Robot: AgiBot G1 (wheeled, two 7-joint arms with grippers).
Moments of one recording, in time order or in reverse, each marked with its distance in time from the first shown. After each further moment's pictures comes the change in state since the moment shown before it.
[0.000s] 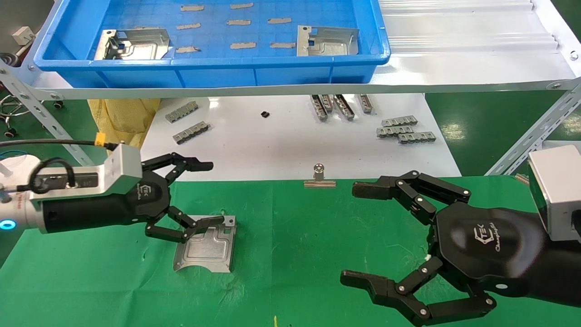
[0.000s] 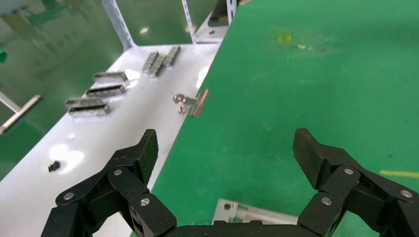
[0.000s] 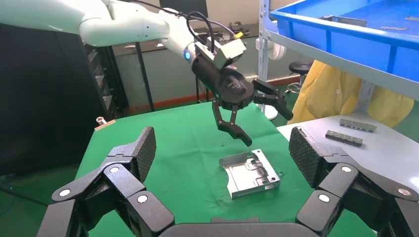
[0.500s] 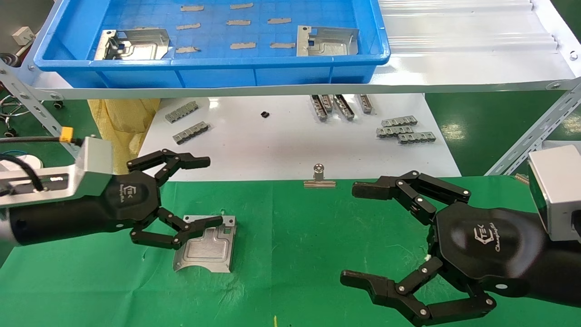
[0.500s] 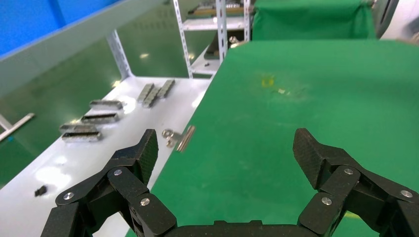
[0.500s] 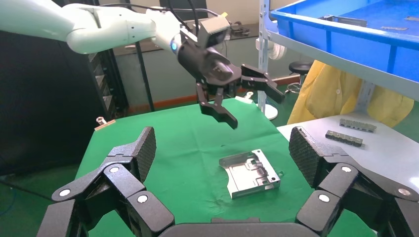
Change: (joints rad) left arm 0.166 -0.107 -0.096 -0.327 -0.132 -0.026 -0.218; right arm 0.000 0.000 0.000 0.000 0.000 0.000 0.000
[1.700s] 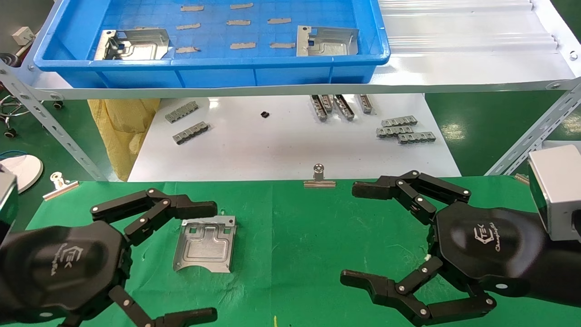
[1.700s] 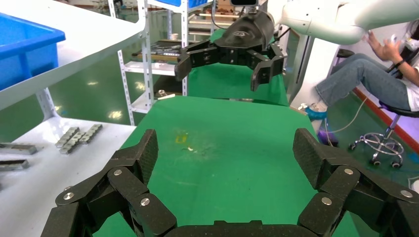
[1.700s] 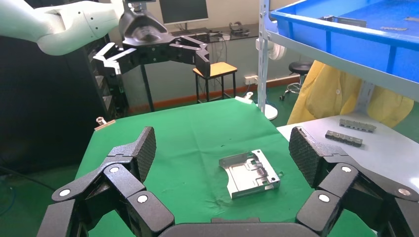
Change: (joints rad) left arm 0.324 -0.208 -0.187 -0.637 -0.260 -0.051 -0.418; right arm 0.000 0.000 0.000 0.000 0.000 0.000 0.000
